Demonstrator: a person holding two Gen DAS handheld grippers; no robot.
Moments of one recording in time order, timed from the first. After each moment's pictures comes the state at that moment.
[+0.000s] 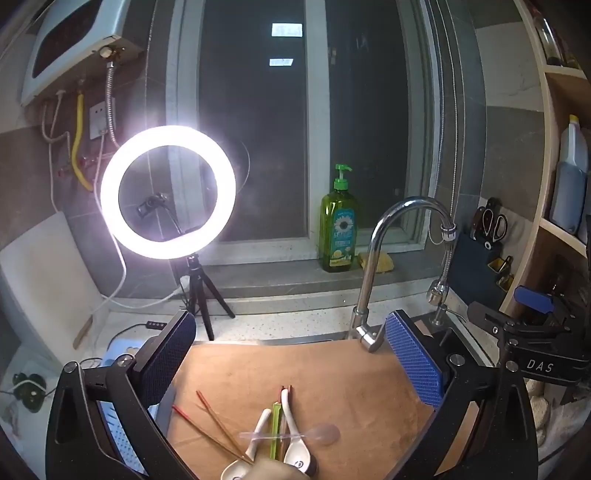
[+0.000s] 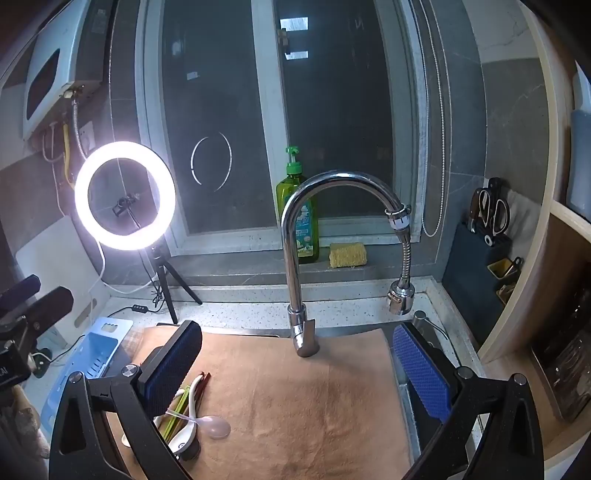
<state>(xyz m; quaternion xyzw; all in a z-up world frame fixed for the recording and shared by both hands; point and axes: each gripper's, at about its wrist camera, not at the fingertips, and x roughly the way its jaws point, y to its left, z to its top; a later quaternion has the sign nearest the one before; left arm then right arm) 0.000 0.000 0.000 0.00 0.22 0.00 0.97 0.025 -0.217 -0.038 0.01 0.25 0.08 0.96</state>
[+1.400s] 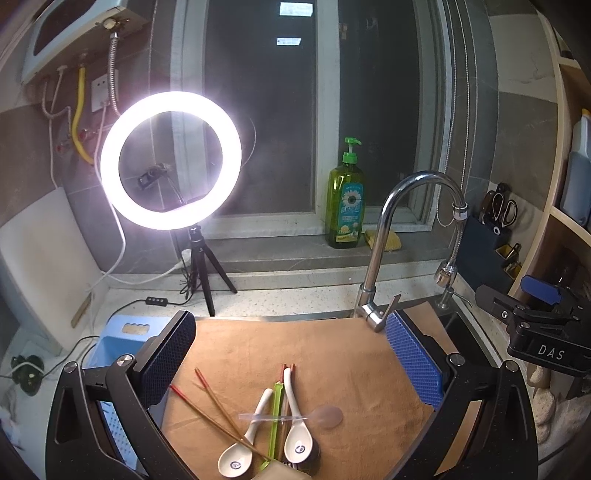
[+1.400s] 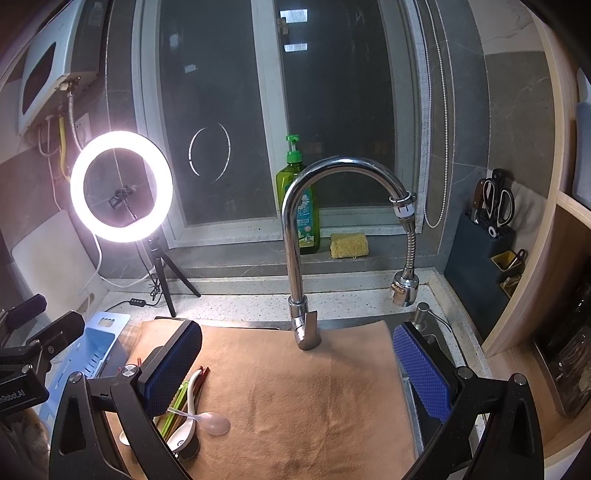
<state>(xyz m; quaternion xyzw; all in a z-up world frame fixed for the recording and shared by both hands) 0.005 0.004 -0.025 -0.01 0.27 0.01 0.96 0.033 -0.213 -0.051 0.00 0.27 0.08 0.96</state>
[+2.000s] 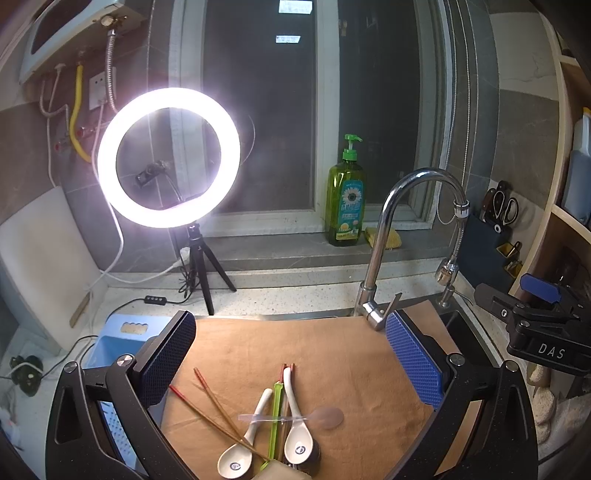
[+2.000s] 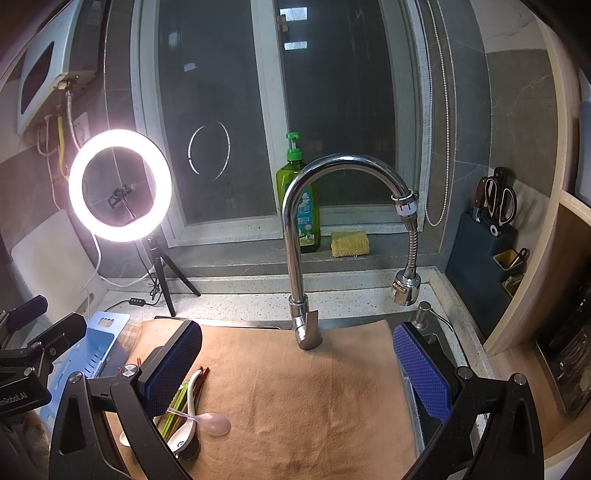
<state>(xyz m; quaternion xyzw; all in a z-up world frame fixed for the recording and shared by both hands) 0.009 0.006 -0.025 -0.01 0.27 0.01 0.96 0.035 -0.210 -0.055 0.00 0.28 0.08 0.96</state>
